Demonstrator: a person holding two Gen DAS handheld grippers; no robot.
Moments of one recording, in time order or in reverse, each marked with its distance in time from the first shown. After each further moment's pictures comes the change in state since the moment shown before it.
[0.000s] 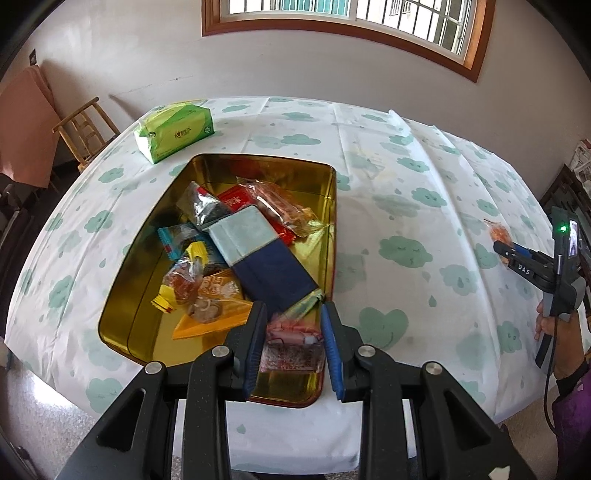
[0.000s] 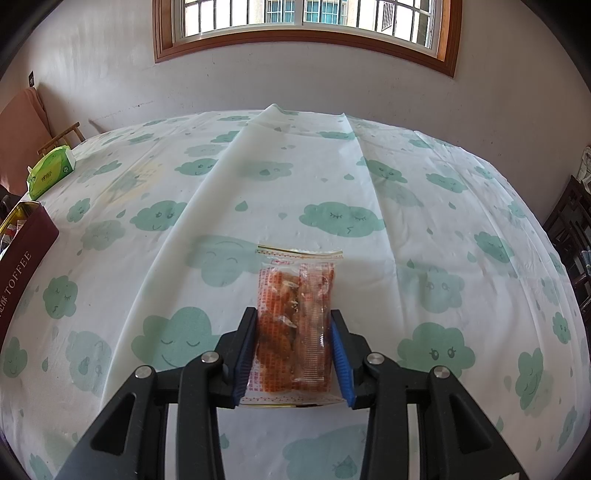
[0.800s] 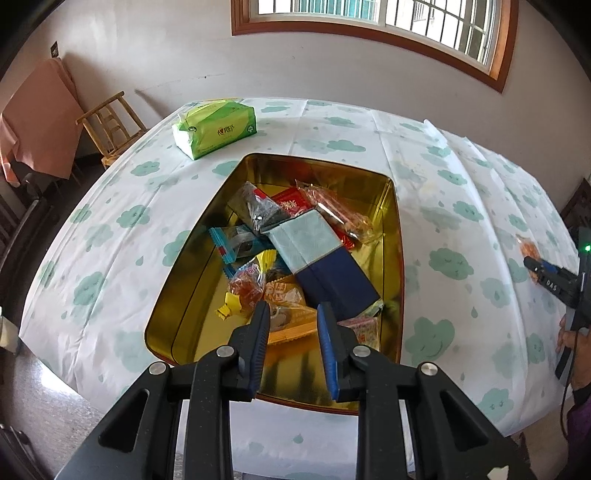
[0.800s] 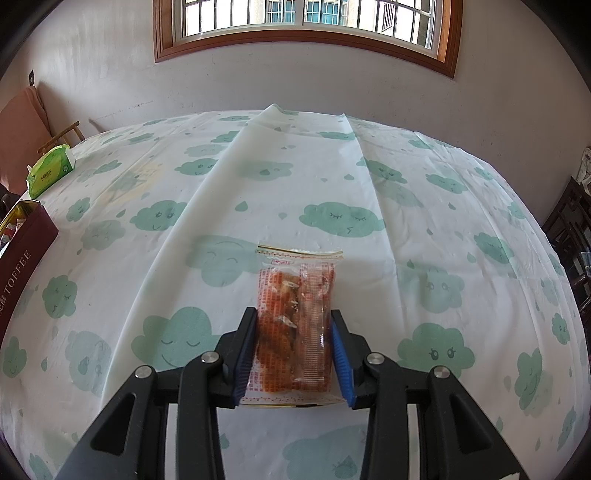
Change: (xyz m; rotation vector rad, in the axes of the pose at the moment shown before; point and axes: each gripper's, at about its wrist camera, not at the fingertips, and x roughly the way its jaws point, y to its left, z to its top) left arm 0.003 0.040 0.002 -0.042 -0.008 0.080; right arm 0.000 0.001 0.000 -0.006 -0.001 -0.009
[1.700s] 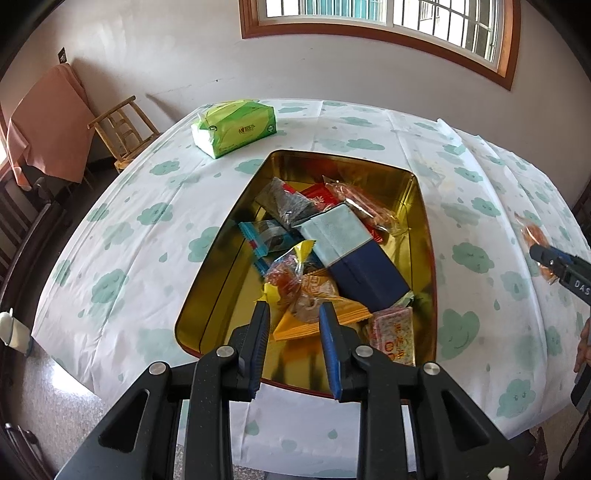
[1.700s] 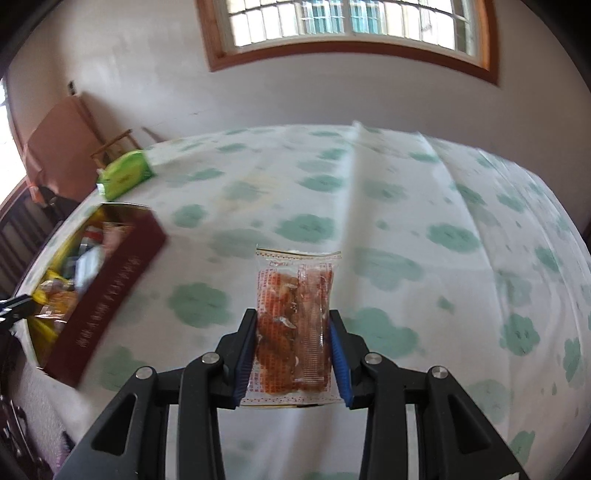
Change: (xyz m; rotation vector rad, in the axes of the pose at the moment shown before) left arm 0.000 0.021 -0.009 0.002 -0.017 0.051; right arm -0.059 0.108 0.007 -0.039 -0.034 0.234
